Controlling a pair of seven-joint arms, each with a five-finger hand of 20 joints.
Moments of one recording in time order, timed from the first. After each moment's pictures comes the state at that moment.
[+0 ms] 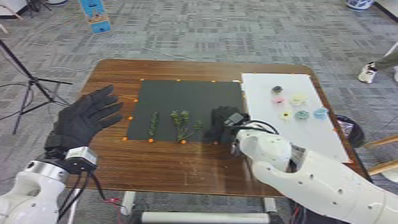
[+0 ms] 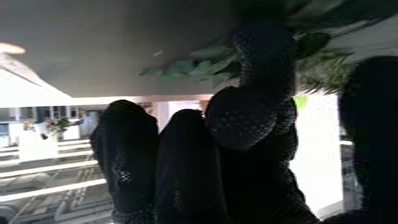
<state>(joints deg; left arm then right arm) 126.6 -53.4 -104.3 -125.3 37.1 0.9 2.6 -57.2 -49.0 25.1 -100.5 -122.3 -3.1 28.1</state>
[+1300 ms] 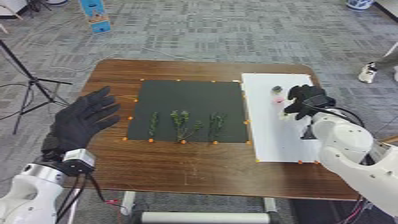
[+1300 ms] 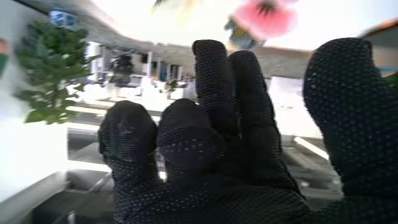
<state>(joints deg) 128.1 -54.1 -105.5 -126.0 37.1 1.0 3.1 -70.1 -30.7 46.8 -101.1 -123.3 1.1 32.2</state>
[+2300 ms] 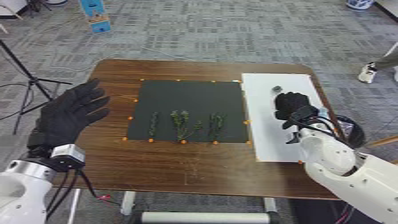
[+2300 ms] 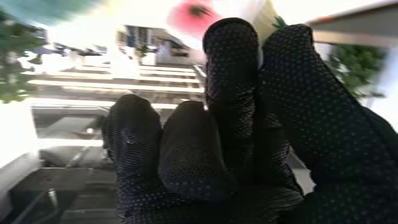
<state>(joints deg) 128.8 -53.3 -109.0 -126.7 37.1 1.3 4.0 -63.1 -31.9 30.6 -94.5 -126.0 22.8 26.9</state>
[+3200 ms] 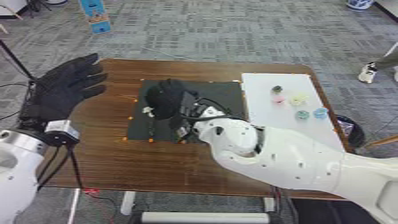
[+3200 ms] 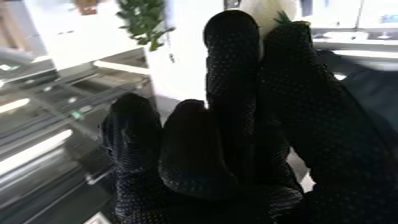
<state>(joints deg) 120.1 -44.0 -108.6 -123.4 37.0 1.3 3.5 -37.3 -61.8 6.3 -94.3 -119.7 22.4 12.0</state>
